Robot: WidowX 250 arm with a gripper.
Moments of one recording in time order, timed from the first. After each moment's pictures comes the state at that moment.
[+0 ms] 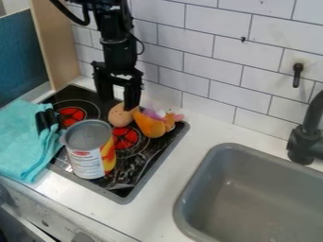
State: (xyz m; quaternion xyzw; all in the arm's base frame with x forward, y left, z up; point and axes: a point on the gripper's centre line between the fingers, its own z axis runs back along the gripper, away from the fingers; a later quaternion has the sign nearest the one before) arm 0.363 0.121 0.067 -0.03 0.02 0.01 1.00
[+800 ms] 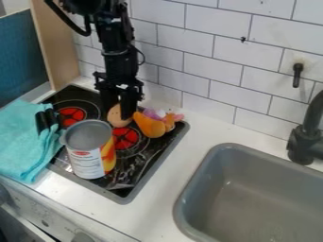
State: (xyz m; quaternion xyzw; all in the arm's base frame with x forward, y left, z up) arm 0.360 0.119 0.049 -0.03 0.03 0.01 1.00
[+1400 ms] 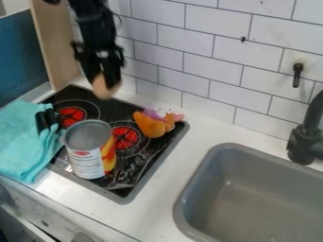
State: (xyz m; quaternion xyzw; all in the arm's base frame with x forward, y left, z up) arm 0.363 0.156 0.107 -0.04 -0.05 0.05 1.00
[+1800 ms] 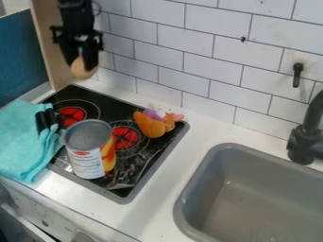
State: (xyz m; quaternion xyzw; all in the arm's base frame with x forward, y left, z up) arm 0.374 0.215 0.105 0.01 -0.03 0.11 0.99
